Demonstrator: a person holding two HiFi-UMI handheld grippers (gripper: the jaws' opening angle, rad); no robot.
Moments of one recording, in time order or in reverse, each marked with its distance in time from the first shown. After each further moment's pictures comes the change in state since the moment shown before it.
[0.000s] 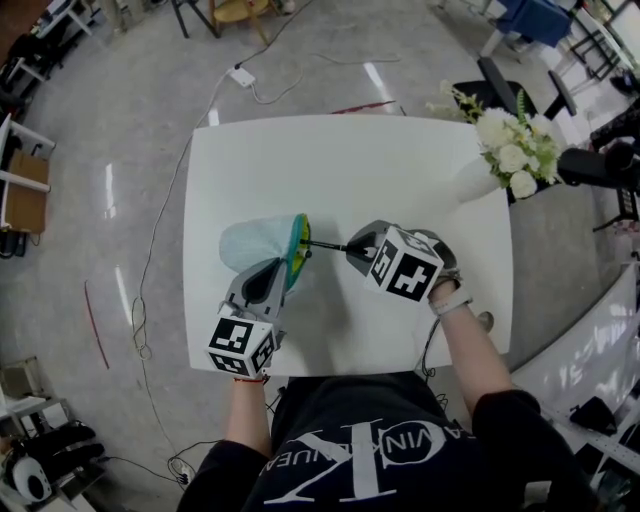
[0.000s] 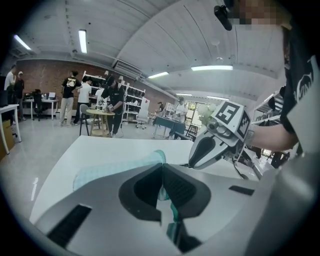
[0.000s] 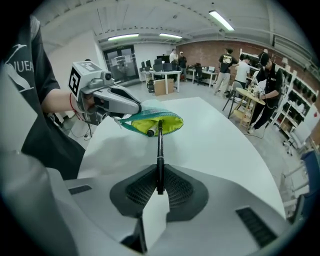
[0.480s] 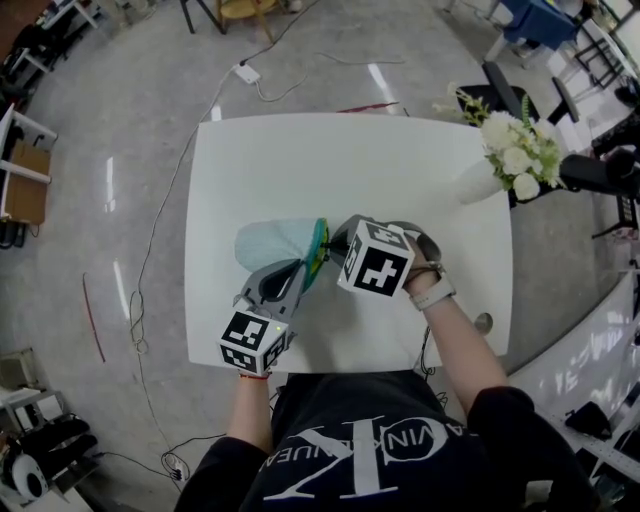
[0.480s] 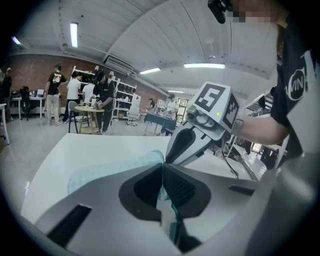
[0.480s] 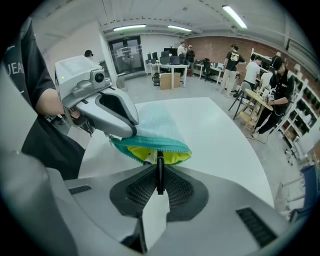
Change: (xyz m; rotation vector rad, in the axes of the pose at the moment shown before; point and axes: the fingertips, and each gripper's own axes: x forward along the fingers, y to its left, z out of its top) left arm 0.008 -0.030 -0.008 0.034 0.039 -0.110; right arm 0.016 0.009 0.031 -0.071 0.083 0.023
